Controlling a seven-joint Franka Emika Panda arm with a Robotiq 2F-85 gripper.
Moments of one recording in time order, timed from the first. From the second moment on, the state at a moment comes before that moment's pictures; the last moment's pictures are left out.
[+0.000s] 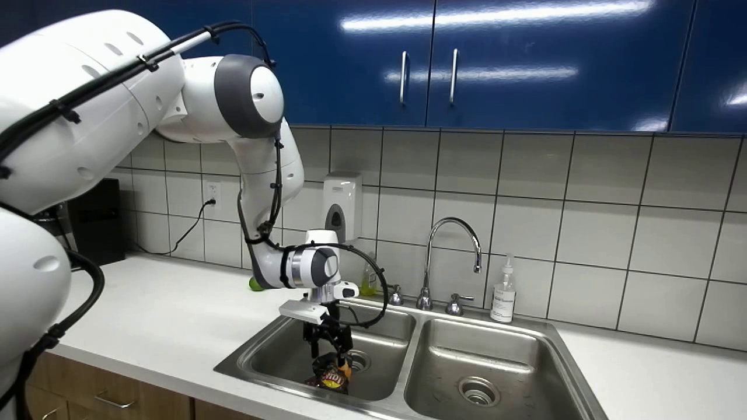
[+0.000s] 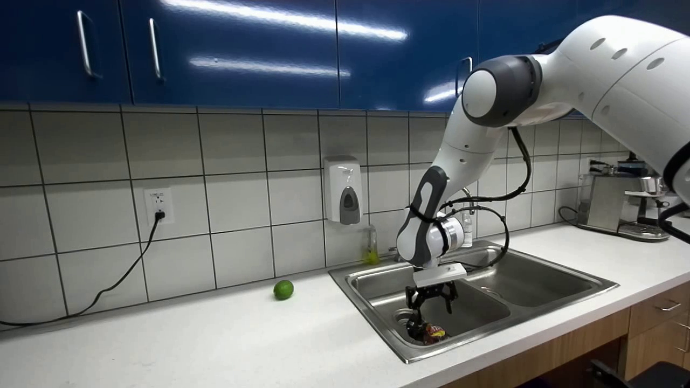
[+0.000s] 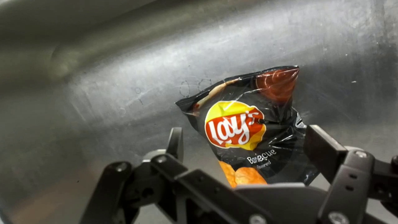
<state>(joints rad) 0.04 0.82 -0.11 -1.88 -0.12 2.62 0.32</state>
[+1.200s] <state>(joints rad) 0.08 1.00 -0.16 -1.72 -0.08 2.64 0.32</state>
